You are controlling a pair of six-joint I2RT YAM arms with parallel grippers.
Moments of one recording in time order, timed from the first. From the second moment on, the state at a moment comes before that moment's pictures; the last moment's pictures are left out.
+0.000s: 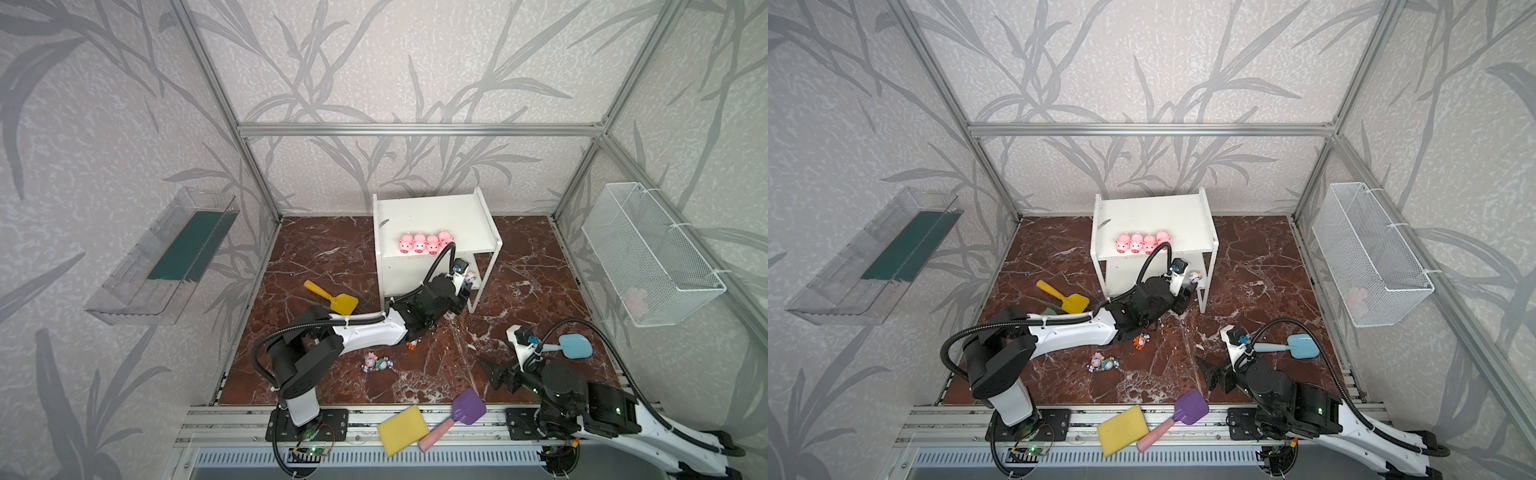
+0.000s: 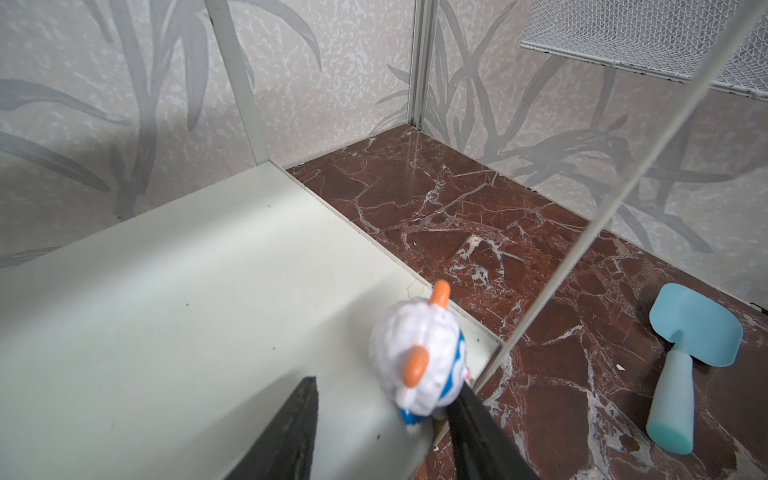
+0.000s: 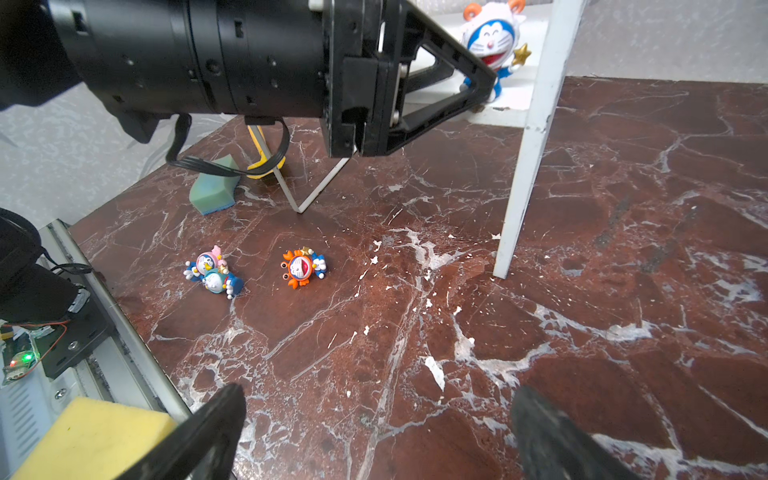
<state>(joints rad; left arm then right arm) -0.98 1.75 1.05 0.38 -0.28 -0.12 1.20 0.06 0.32 -0.68 0.46 0.44</state>
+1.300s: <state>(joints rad) -1.29 0.99 0.50 0.02 -0.50 -0.29 1.19 0.54 0.16 -0.24 0.32 0.46</state>
